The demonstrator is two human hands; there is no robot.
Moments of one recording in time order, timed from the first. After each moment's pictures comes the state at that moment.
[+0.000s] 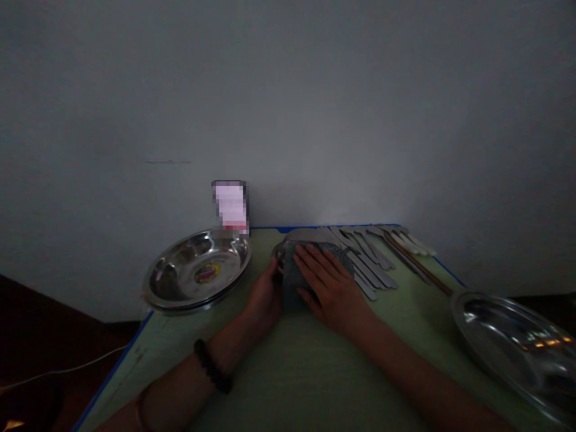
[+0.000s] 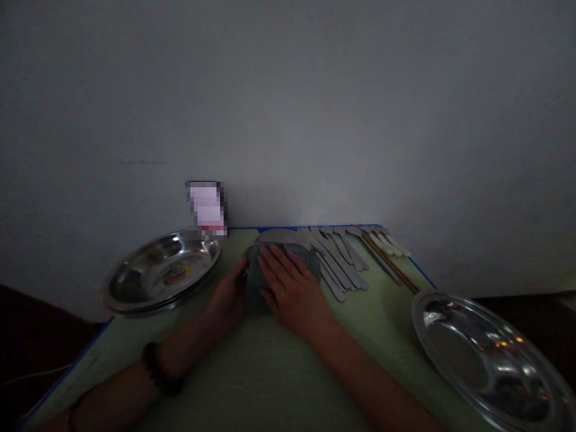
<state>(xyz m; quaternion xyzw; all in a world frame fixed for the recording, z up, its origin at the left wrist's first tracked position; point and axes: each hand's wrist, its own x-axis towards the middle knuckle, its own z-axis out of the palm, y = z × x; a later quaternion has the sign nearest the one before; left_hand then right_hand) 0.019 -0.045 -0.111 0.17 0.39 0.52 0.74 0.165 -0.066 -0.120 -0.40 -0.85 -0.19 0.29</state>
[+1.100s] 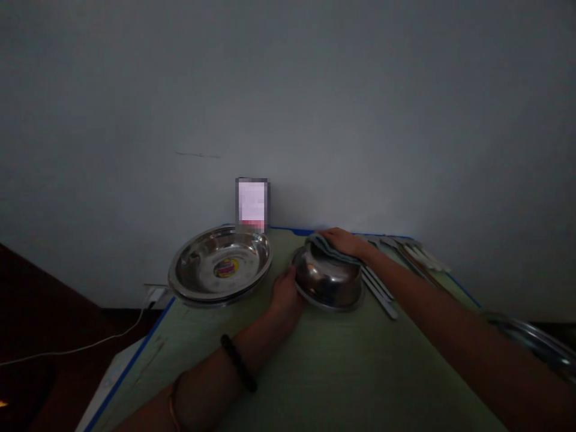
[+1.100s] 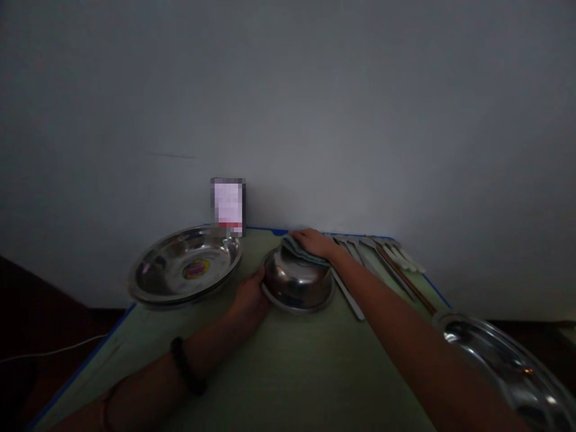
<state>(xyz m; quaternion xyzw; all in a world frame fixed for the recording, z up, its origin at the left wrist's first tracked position) 0.021 -0.038 -0.134 0.12 0.39 0.60 0.69 0.172 0.066 -0.089 -0.49 -0.84 0.15 0.20</state>
